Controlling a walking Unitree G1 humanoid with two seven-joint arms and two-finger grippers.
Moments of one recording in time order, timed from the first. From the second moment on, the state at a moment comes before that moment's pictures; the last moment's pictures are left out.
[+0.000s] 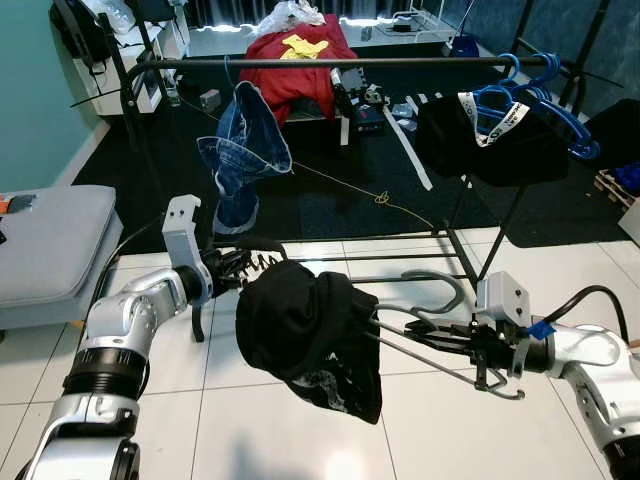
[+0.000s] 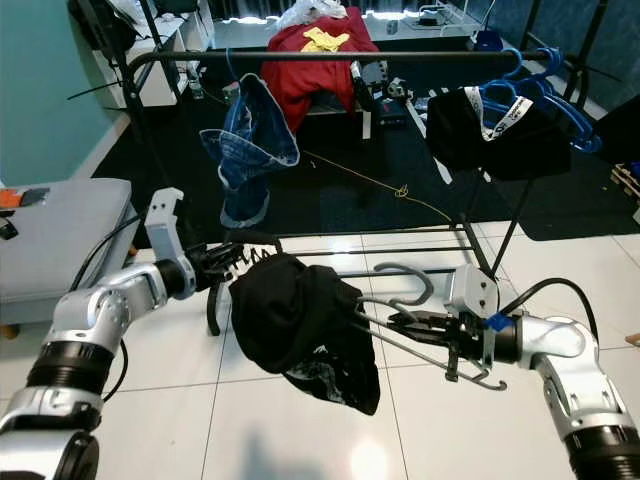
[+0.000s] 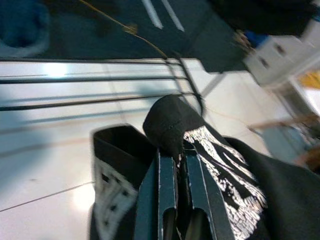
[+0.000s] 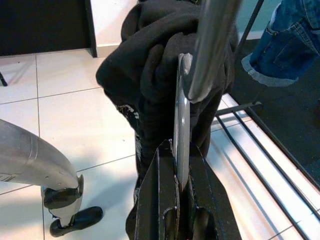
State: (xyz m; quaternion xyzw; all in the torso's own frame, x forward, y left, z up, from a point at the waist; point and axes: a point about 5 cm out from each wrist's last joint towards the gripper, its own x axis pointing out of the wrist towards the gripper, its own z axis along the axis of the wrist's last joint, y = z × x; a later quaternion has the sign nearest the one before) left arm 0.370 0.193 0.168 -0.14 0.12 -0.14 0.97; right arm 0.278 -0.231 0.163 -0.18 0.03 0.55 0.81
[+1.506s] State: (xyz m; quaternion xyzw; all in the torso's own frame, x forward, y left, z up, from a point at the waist) left arm 0.371 0.300 0.173 0.06 0.08 0.29 0.95; right arm 0.270 -0.220 0.156 -0.17 0.02 0.57 0.81
